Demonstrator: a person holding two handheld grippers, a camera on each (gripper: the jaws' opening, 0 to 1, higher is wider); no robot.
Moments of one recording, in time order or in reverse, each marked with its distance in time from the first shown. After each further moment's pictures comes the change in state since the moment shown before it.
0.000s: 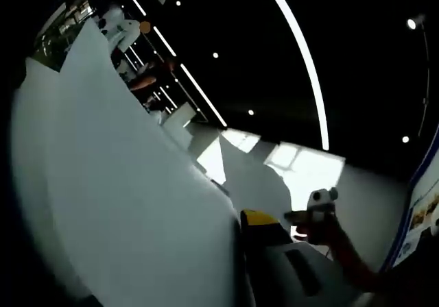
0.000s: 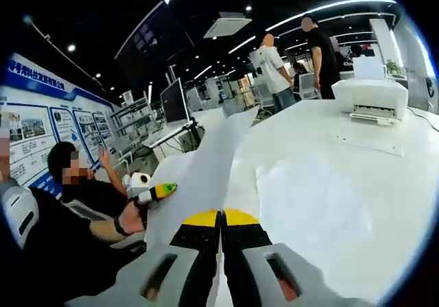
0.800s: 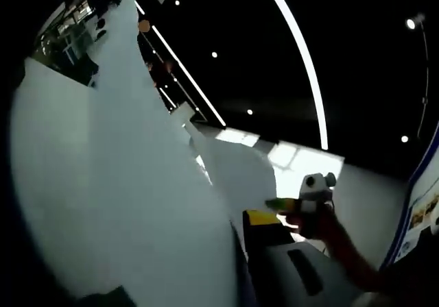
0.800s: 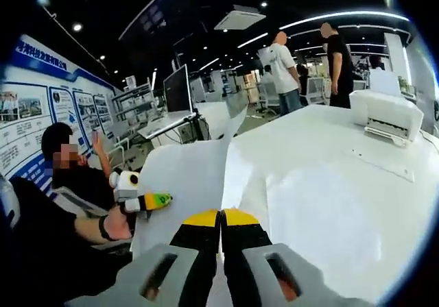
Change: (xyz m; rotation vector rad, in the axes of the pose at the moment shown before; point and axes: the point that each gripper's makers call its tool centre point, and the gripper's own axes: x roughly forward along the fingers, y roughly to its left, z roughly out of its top) left arm 0.000 0.001 -0.001 -0.001 0.006 -0.006; right arm 0.060 0.007 0.017 -0.103 0.041 -0.018
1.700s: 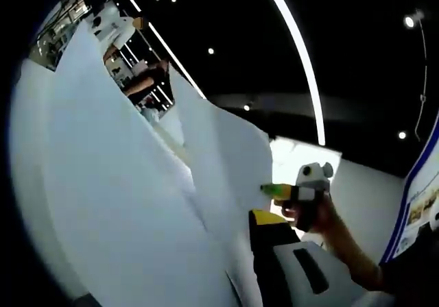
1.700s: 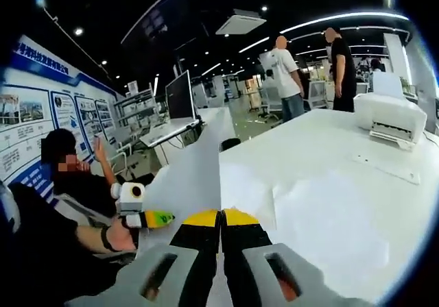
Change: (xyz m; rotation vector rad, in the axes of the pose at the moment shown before) left arm 0.003 -0.005 -0.006 0.014 0.028 -0.021; right arm 0.017 0.015 0.015 0.027 -0.045 0.044
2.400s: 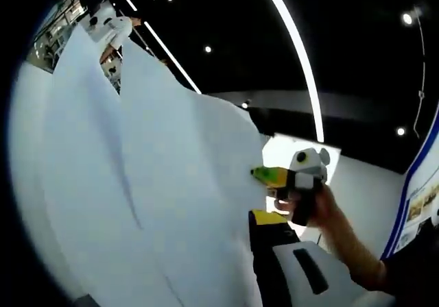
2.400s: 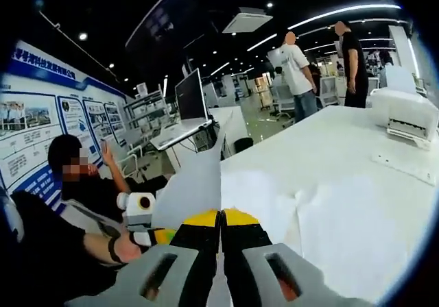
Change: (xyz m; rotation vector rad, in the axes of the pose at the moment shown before) left arm 0.001 -0.001 -0.002 0.024 0.013 -0.004; right arm 0.034 0.027 0.001 0.010 0.015 0.063
